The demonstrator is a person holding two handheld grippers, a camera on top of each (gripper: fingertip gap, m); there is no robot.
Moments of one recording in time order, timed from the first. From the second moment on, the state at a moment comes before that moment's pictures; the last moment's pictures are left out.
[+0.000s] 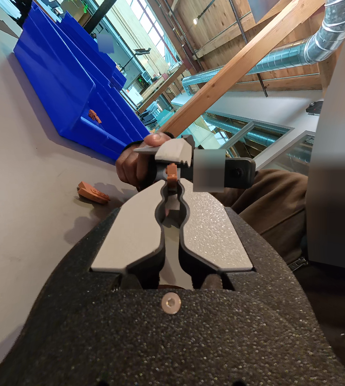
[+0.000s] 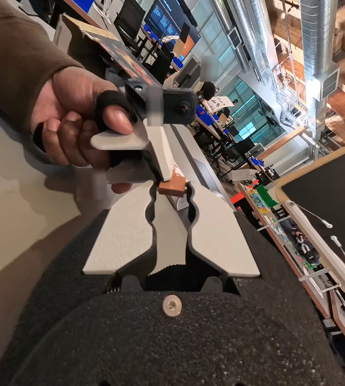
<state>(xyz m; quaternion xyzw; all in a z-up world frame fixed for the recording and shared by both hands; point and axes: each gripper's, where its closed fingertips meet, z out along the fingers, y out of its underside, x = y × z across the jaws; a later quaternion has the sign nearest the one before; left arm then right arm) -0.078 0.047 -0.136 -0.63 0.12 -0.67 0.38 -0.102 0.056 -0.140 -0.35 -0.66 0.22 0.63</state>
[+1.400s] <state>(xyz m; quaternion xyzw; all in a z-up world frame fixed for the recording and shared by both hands) -0.081 0.052 -0.140 -0.63 0.10 -0.67 0.38 -0.101 0.060 -0.143 -0.35 -0.66 0.21 0.63</state>
